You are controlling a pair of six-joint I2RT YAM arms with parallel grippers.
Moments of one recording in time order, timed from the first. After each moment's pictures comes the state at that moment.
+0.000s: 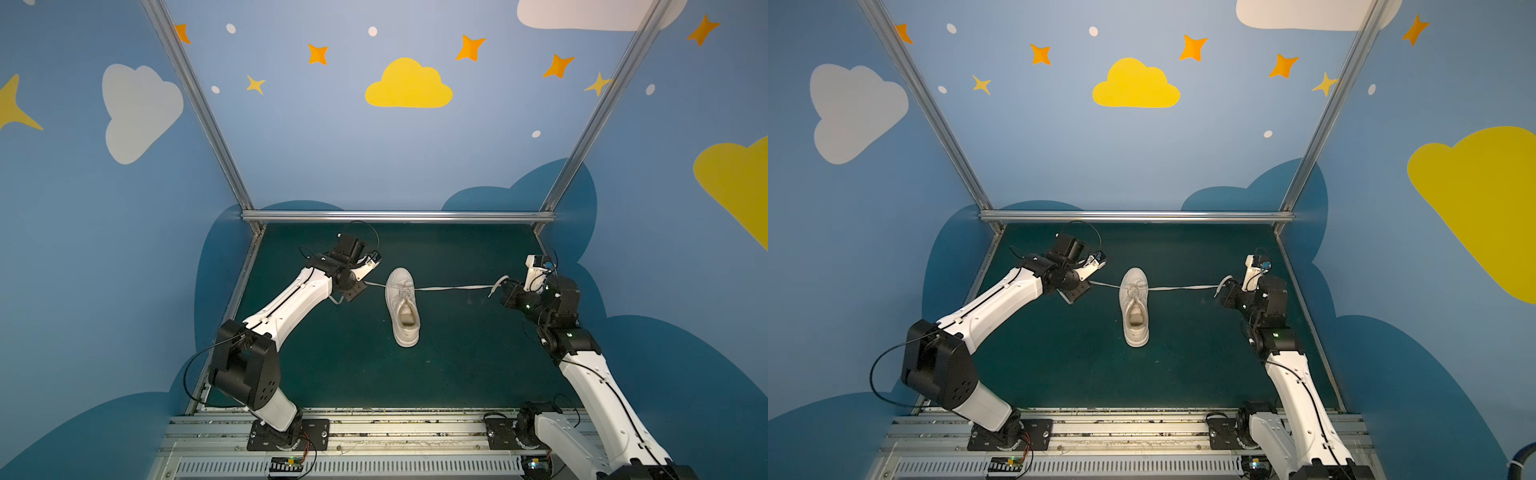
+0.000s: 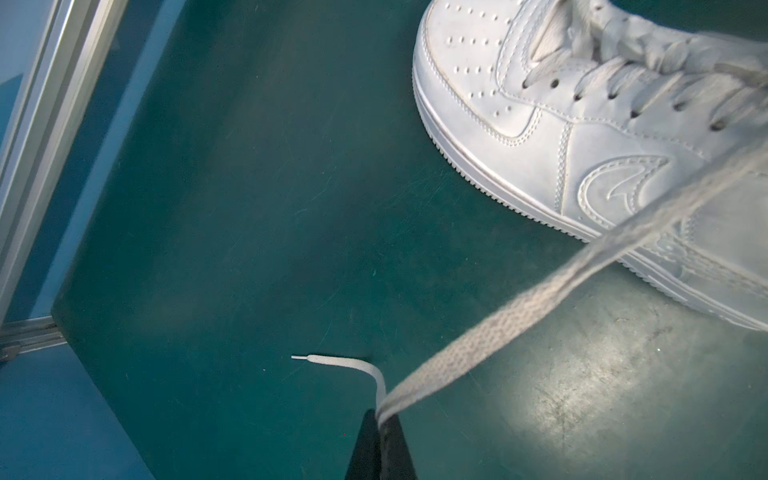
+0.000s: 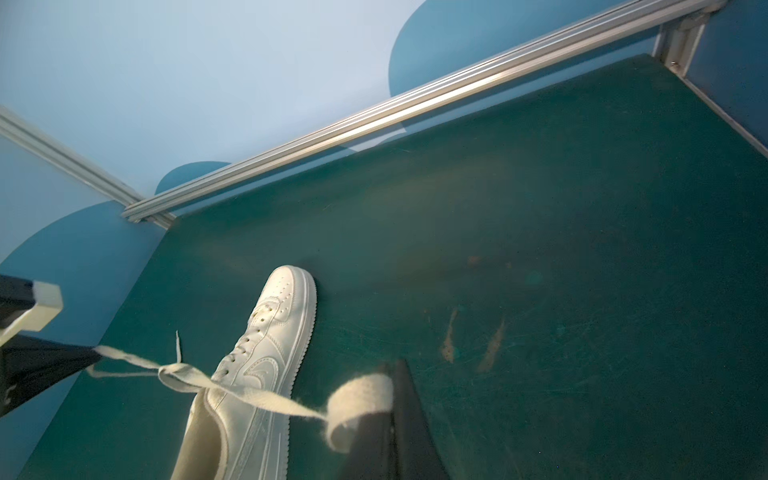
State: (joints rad) left arm -0.40 1.60 1.34 -0.81 -0.12 0.47; right arm 0.04 0.89 0.67 -0.19 -0.23 0.36
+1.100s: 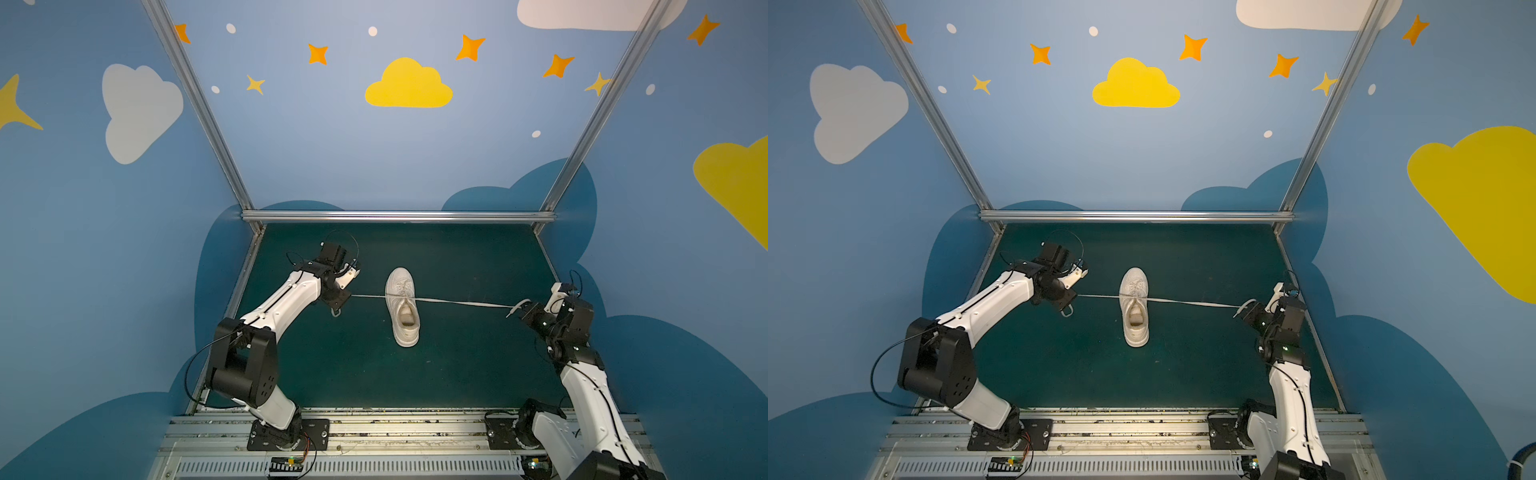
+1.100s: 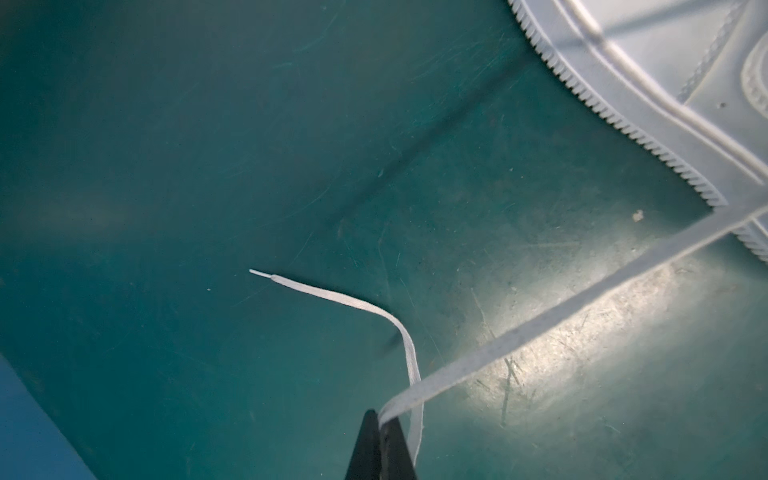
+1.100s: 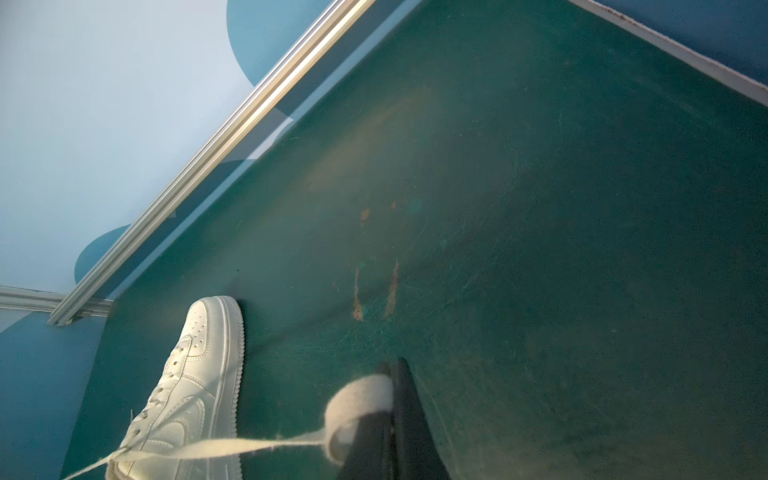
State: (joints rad) left arm -0.28 1.62 1.21 -0.81 -0.06 0.39; right arm -0.24 0.85 0.50 -0.22 -0.30 0.48
